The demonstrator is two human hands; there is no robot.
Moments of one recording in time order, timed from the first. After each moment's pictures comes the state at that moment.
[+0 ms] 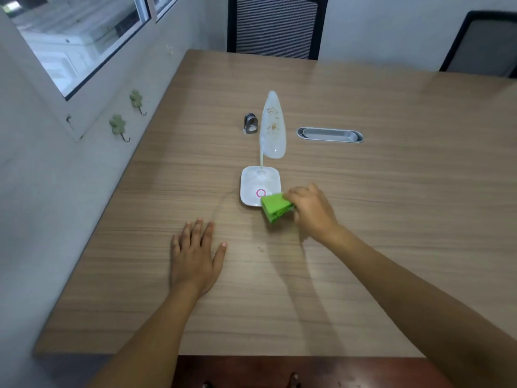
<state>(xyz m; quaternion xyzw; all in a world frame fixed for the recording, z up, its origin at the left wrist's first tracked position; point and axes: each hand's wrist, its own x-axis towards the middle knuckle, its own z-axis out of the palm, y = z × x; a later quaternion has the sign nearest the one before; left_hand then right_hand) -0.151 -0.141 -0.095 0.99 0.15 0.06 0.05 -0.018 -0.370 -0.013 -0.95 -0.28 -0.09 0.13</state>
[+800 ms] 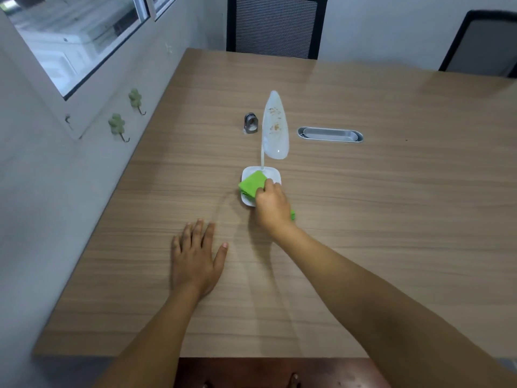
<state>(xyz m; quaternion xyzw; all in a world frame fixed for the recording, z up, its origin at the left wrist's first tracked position) -0.151 -0.141 -0.092 0.99 0.15 0.06 0.06 -0.029 -0.278 -0.002 -0.98 -0.17 0.02 0.07</state>
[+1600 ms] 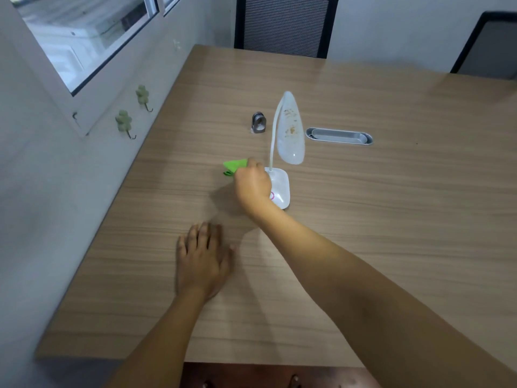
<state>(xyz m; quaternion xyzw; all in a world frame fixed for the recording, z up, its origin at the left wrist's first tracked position) -0.149 -0.142 -0.094 0.99 0.14 0.05 0.05 -0.006 -0.213 0.028 -0.98 -0.18 0.02 0.09</state>
